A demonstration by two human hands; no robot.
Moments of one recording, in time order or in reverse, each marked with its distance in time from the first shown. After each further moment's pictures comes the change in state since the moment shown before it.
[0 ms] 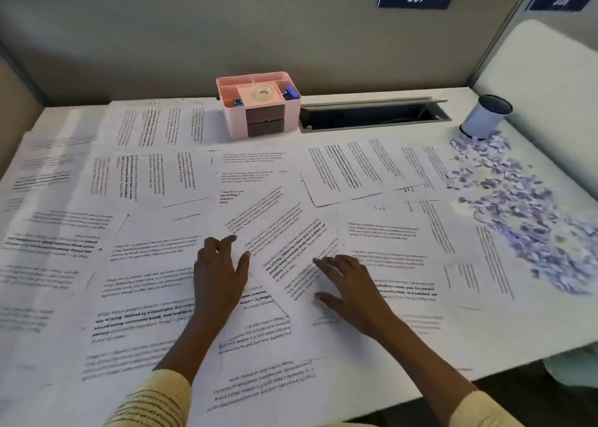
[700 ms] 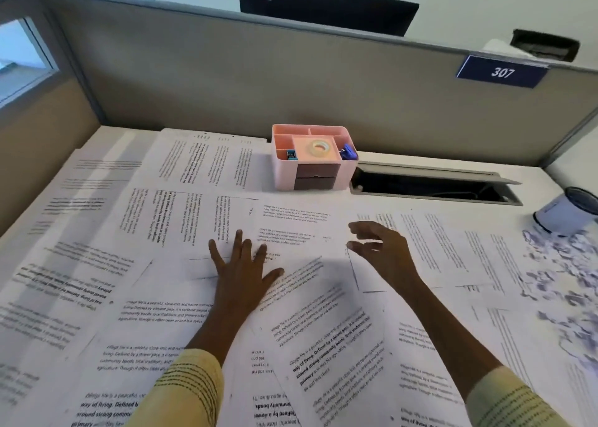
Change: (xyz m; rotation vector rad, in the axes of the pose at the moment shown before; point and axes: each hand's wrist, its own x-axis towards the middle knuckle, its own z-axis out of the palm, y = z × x) left_hand 0.145 -0.035 0.032 0.427 -0.071 0.157; right_hand 0.223 0.017 -0.082 0.575 0.193 0.128
